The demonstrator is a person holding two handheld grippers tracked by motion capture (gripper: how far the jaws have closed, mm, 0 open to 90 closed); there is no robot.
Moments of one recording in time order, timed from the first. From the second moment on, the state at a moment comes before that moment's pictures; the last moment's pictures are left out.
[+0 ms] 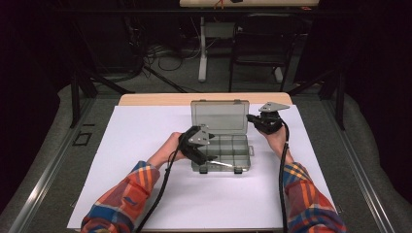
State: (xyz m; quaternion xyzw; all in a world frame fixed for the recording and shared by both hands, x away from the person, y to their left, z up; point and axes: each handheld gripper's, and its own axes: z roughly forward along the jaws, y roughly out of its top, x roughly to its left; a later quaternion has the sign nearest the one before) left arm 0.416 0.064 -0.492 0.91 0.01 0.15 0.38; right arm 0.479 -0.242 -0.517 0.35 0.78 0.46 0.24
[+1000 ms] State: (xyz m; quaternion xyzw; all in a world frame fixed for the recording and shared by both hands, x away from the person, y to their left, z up) left arm 0.472 0.106 -0.445 0.85 0.22 0.23 0.41; right arm 0.467 -0.244 -0.513 0.33 0.79 0.47 0.24
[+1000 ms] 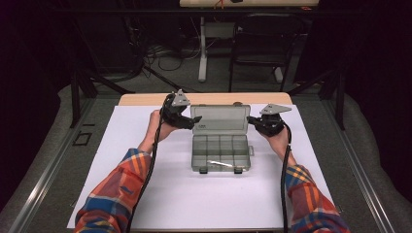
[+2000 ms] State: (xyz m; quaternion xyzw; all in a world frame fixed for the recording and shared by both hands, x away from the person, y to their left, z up) left arm 0.456 0.115 -0.442 0.87 0.17 0.24 0.40; right arm 0.450 -0.259 -0.477 0.36 0.80 0.41 0.26
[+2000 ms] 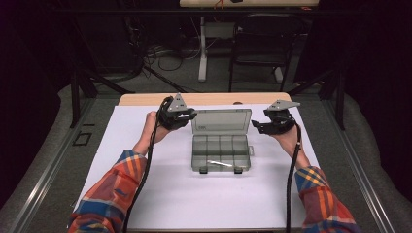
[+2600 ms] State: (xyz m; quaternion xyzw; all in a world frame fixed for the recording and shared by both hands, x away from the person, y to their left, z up) left arm 0.448 0.116 -0.442 0.87 0.16 0.23 0.40; right arm 0.430 -0.224 -0.436 0.29 0.82 0.40 0.28
